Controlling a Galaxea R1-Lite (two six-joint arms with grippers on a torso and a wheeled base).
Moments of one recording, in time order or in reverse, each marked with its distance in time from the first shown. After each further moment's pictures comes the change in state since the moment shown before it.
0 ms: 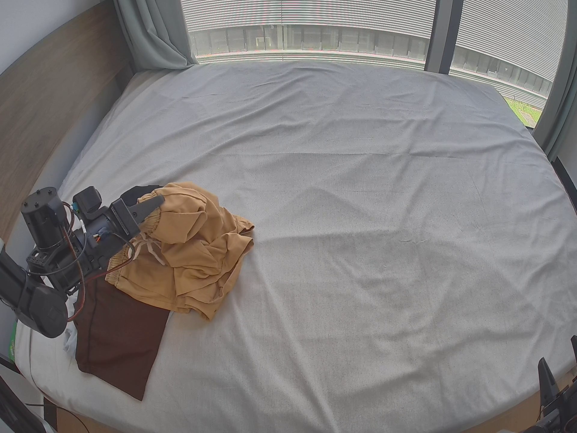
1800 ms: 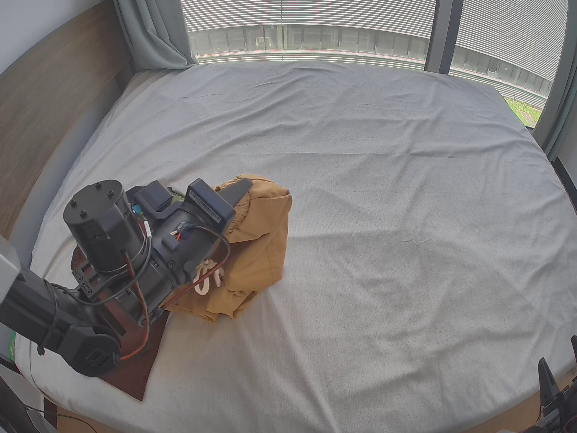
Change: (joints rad) left arm -0.536 -0.012 -0.099 0.011 0.531 -0.303; right arm 0.001 0.000 0.000 0.000 0.000 0.000
